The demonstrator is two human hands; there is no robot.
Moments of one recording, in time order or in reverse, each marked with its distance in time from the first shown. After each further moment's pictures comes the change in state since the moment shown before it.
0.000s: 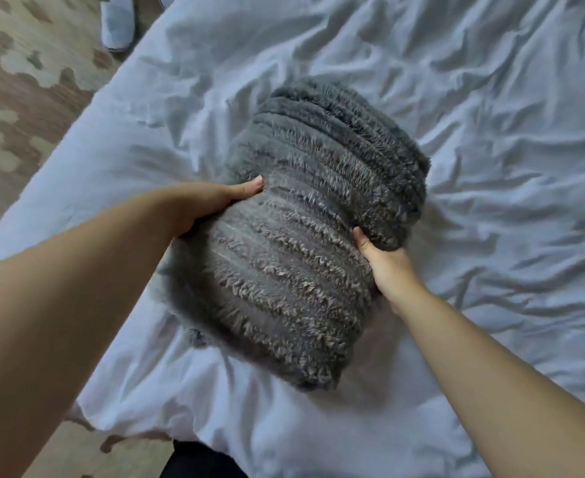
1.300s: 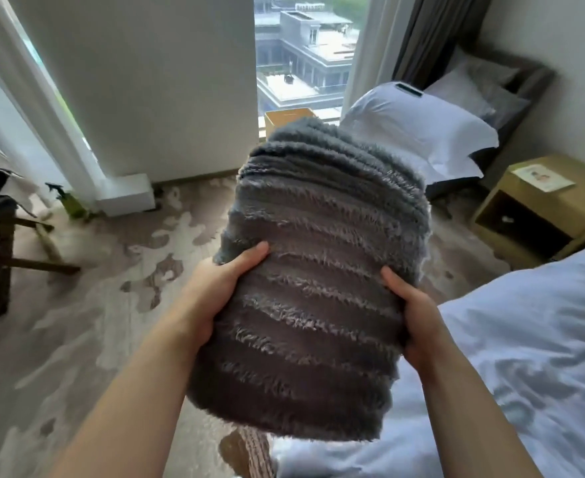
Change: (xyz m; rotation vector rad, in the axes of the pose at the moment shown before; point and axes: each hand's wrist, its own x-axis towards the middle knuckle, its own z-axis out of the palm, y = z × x) left_hand -0.476 -0.300 -0.194 -0.935 0.845 0.834; right_hand -0.412 -0.266 0.265 0.332 -0.944 -0.332
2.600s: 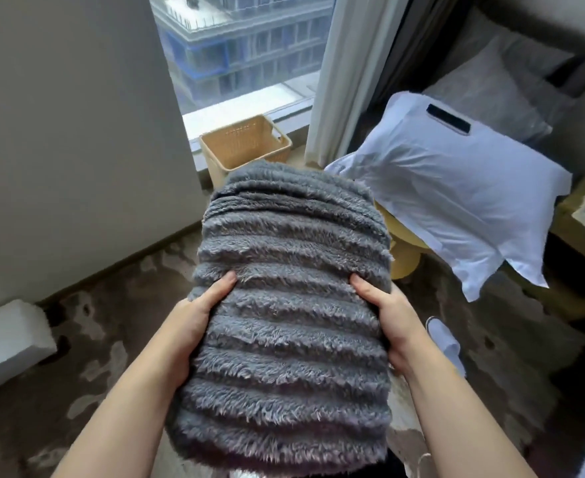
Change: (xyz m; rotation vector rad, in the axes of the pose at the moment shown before) left_hand 0.854 0.316 -0.041 -0.011 -0.240 -0.352; right_hand 0.777 -0.238 0.268 -0.076 0.242 0.017
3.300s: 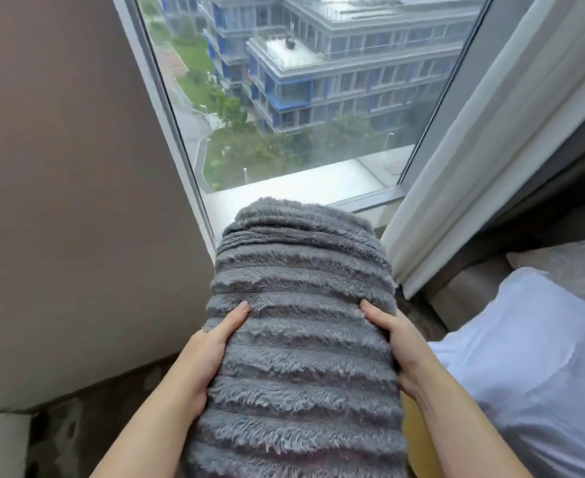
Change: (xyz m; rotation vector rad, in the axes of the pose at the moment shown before) left_hand 0.382 0.350 0.017 -0.167 0.160 0.006; right_hand 0.505 -0.262 0.165 -0.024 -0.300 0.139
